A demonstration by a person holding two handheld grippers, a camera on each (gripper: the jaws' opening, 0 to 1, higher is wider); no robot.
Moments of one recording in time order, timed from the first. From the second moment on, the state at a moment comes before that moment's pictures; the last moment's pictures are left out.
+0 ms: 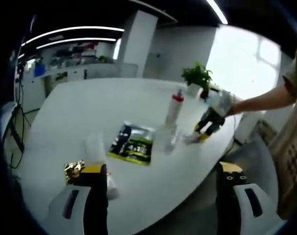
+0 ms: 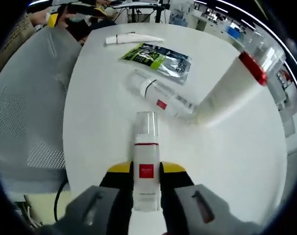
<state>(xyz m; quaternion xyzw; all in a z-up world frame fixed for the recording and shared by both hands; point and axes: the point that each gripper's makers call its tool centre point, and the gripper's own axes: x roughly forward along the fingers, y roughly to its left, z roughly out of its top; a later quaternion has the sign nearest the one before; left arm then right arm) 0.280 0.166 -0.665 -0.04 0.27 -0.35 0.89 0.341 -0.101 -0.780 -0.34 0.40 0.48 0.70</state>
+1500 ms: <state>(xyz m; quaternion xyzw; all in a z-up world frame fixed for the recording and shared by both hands) 0.278 0.125 -0.627 -0.08 0.24 -0.43 0.87 0.329 0.011 -0.654 0.02 0.22 0.43 0.88</state>
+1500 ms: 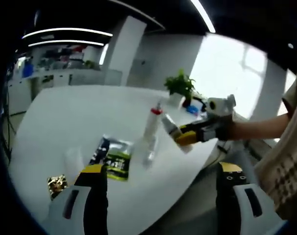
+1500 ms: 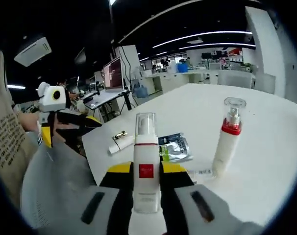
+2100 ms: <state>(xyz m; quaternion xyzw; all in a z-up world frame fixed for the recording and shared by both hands) 0.298 0.085 -0.575 -0.12 0.20 -0.49 0.84 0.331 0.030 -0.599 0.16 0.15 0.41 0.89</state>
